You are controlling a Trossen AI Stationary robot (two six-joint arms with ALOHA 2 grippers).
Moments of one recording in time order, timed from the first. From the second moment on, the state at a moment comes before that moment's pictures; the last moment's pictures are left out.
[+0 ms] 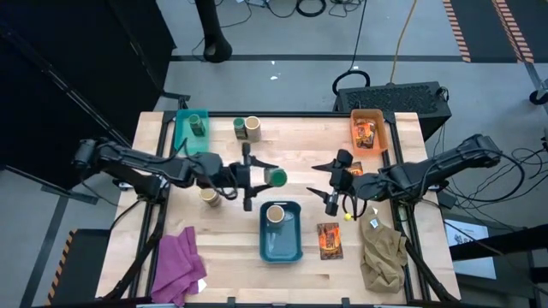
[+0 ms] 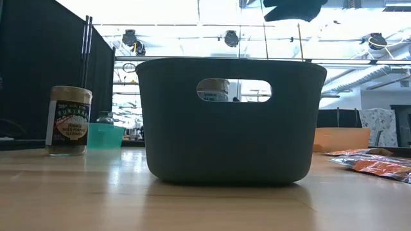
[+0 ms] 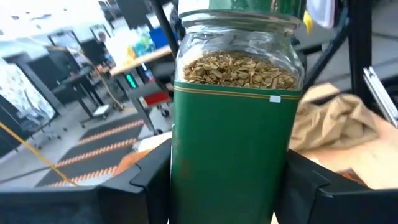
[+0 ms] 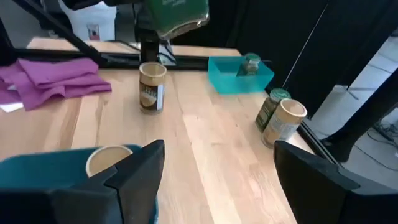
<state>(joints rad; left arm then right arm) -0.14 1.33 0.97 0.31 -0.19 0.37 0.33 1.11 0.87 -0.17 0.61 0.12</state>
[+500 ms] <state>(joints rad) -0.07 1.20 0.71 0.51 0.12 0.48 0.29 1.18 0.81 0.22 0.60 -0.11</state>
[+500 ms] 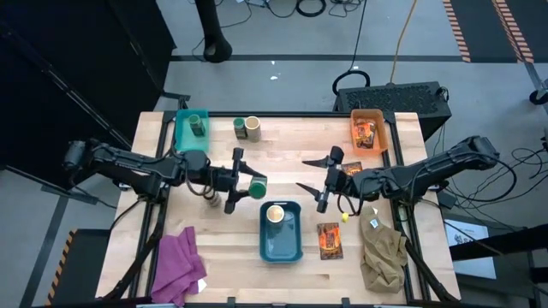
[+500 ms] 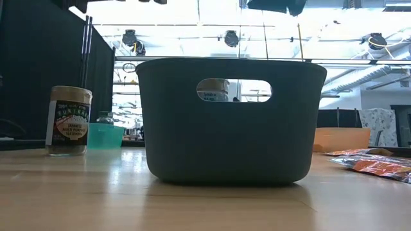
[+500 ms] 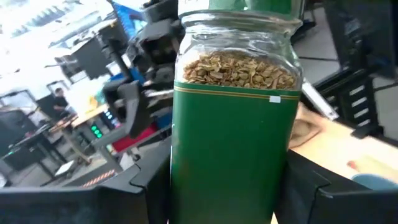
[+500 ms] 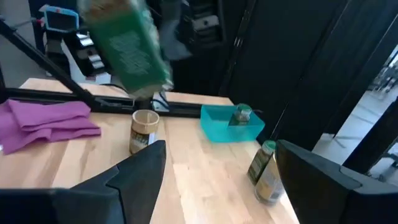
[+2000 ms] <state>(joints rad) -0.02 1.36 0.75 0.64 0.19 0.35 0.18 1.44 0.87 0.67 0.28 -0.28</state>
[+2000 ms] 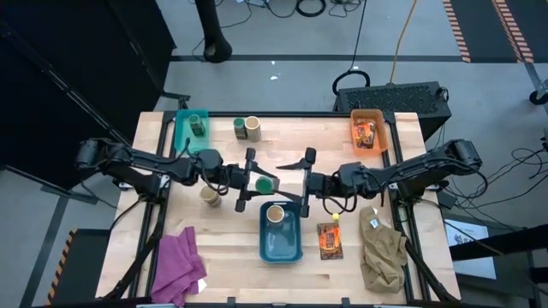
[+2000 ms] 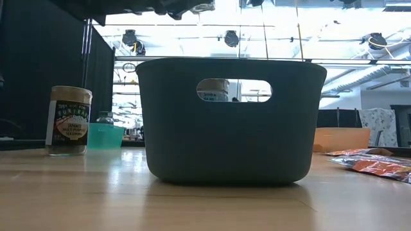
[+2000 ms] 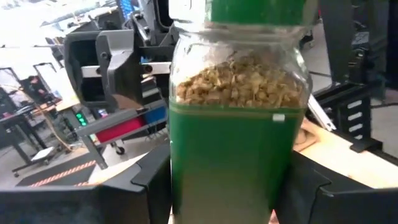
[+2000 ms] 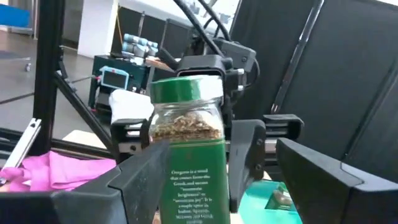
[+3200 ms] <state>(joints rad) -0.02 1.34 0.75 0.53 0.03 0.40 0.18 1.39 0.87 0.47 0.36 -0.22</state>
